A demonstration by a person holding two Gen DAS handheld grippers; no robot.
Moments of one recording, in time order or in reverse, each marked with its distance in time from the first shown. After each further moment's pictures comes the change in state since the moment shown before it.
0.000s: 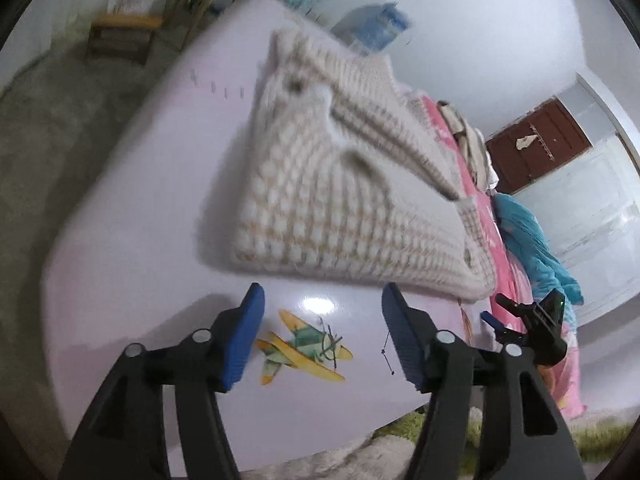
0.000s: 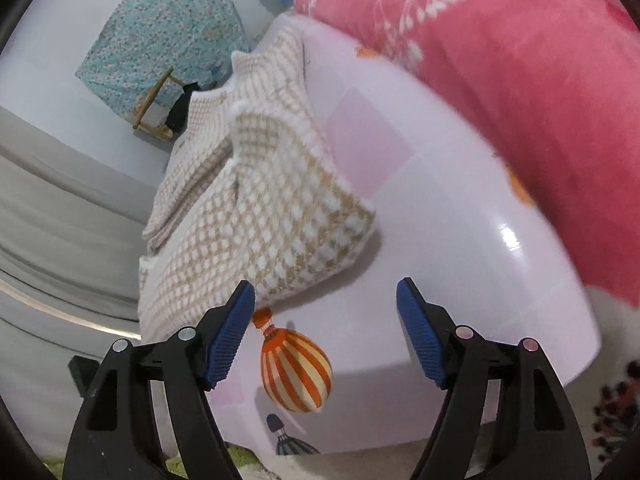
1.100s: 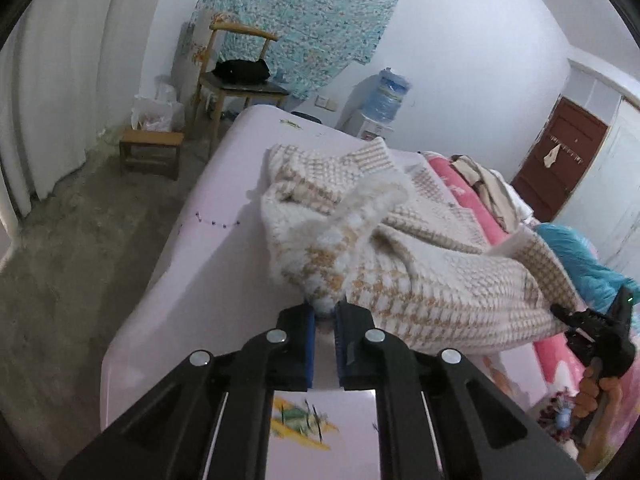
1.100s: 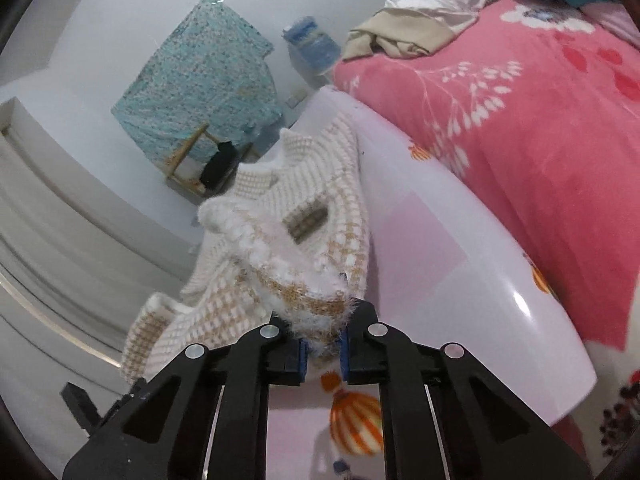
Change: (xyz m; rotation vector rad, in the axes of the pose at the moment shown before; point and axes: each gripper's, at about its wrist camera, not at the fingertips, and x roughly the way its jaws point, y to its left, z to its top) left arm -0.049 -0.069 -0.002 0.196 -0.347 0.220; right arm -0.041 0.040 0.020 -0.022 -0.242 0.092
